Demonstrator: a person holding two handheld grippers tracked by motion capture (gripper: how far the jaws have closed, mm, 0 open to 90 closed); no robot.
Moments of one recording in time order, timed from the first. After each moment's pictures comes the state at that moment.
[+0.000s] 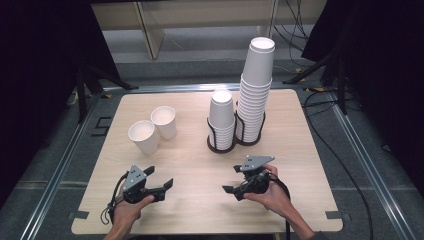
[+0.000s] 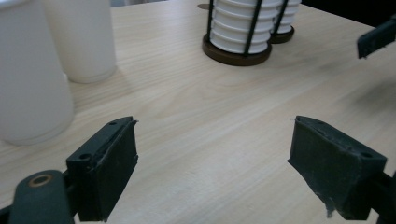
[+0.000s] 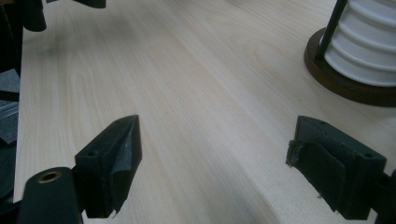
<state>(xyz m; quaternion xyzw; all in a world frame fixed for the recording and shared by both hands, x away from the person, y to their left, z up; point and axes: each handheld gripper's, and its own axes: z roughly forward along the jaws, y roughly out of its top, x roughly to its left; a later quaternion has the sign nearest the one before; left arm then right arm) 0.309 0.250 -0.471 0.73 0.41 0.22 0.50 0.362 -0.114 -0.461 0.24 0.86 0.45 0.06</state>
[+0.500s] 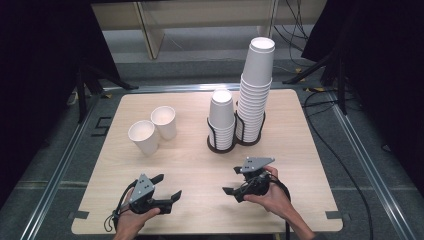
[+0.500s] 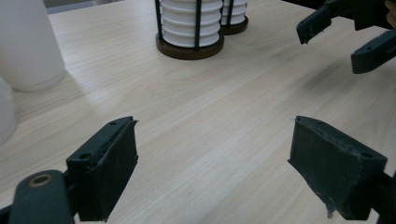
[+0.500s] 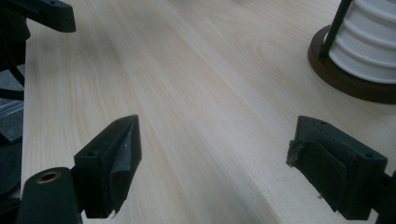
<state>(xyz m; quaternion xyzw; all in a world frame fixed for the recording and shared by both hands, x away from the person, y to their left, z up) 0.287 0.230 -0.470 0.76 0.36 0.20 0.51 0.357 -0.115 -0.460 0.24 0.86 0.45 0.06</state>
